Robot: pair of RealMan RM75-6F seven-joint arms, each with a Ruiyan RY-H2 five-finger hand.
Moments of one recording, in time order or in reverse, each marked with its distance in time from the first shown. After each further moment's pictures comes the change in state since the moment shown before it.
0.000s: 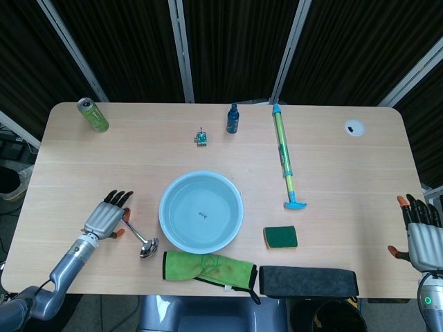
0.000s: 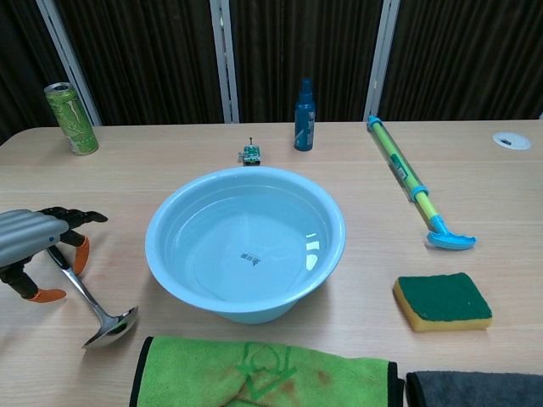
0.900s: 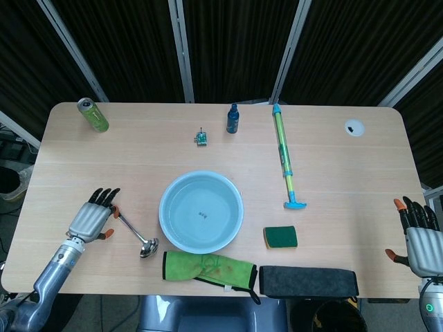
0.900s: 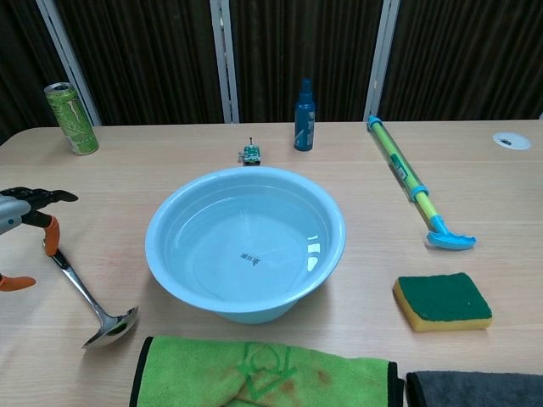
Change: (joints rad) left arm 0.077 0.110 -0.030 -0.166 -0.002 0.091 0.073; right arm -0.024 0.014 -0.020 -0.011 -0.073 0.038 0.047
